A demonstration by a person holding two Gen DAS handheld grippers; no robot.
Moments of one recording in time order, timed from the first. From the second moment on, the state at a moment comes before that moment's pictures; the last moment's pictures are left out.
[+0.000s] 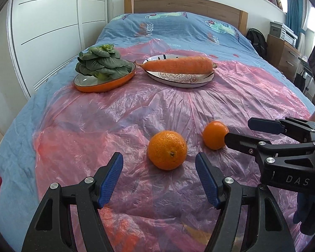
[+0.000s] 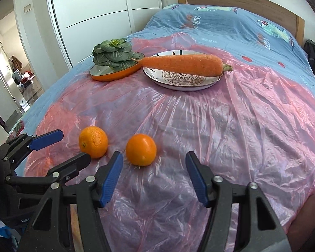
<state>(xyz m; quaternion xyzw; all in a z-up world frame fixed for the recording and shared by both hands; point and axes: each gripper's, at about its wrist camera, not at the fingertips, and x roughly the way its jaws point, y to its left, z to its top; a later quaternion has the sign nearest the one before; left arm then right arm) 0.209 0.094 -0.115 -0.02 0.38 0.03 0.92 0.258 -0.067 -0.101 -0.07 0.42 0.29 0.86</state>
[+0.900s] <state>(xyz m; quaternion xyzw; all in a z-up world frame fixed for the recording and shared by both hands) 0.238 0.087 -0.143 -0.01 0.41 0.01 0.91 0.277 -0.038 -0.133 -0.08 0.44 0.31 0.84</state>
